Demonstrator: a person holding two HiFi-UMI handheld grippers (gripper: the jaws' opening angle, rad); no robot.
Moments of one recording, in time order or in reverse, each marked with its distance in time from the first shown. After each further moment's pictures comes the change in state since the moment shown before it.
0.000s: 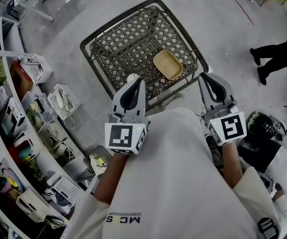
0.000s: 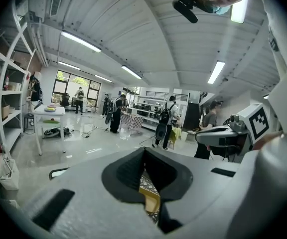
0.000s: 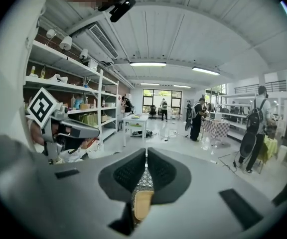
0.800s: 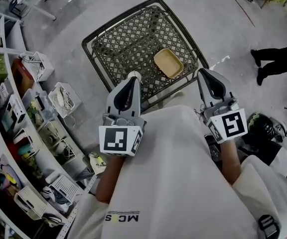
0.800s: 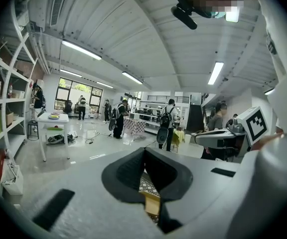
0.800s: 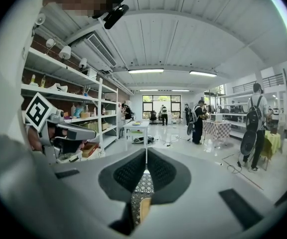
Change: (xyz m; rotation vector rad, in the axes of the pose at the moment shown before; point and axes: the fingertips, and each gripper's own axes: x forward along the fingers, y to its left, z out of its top) left arm -0.023 0.005 0.023 0.038 -0.058 0.042; right arm -0.002 0.005 0.015 0.055 -0.073 0.008
